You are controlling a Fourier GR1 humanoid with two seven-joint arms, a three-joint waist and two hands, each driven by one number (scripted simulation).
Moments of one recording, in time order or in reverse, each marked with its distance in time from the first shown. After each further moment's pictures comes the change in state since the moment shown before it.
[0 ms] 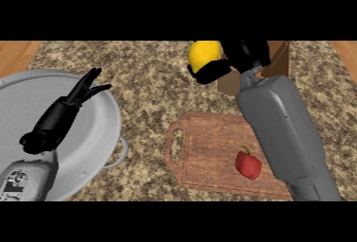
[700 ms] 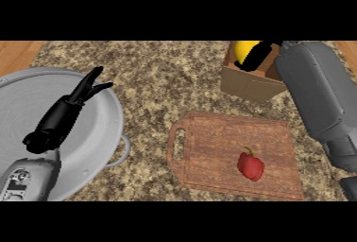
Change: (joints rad) left arm -0.012 -0.015 0.000 0.004 -0.017 -0.006 -0.009; right arm -0.194 -0.234 -0.065 0.553 0.030 0.217 -0.212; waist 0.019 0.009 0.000
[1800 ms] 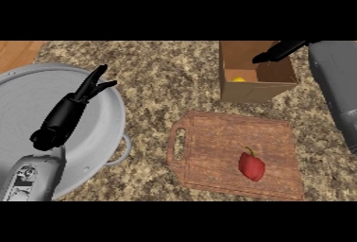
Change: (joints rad) left arm -0.023 -0.021 -0.001 0.022 -0.019 0.001 -0.012; right arm -0.102 -0.073 -0.425 0.406 -0.396 0.111 -0.382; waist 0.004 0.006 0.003
